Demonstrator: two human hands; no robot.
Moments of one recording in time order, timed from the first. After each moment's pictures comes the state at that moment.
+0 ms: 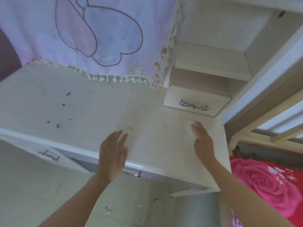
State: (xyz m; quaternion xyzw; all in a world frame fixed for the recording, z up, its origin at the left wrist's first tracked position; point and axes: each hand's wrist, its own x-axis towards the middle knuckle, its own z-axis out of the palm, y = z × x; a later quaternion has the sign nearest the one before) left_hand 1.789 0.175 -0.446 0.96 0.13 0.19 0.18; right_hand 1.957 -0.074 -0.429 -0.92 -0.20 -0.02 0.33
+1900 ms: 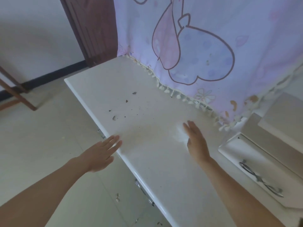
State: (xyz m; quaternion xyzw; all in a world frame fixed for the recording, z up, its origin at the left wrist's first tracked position) left_hand 1.721 0.274 -0.421 0.93 0.26 -0.24 0.10; right_hand 2.037 0.134 -0.442 -0.79 -0.55 0.01 0.27
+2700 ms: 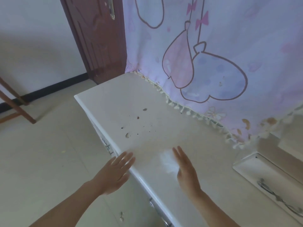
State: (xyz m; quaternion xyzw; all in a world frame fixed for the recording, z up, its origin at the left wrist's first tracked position) left_hand 1.704 0.284 -0.438 0.95 0.26 -0.09 0.13; right_hand 1.942 0.137 -0.448 -0.77 -0.55 0.03 0.32
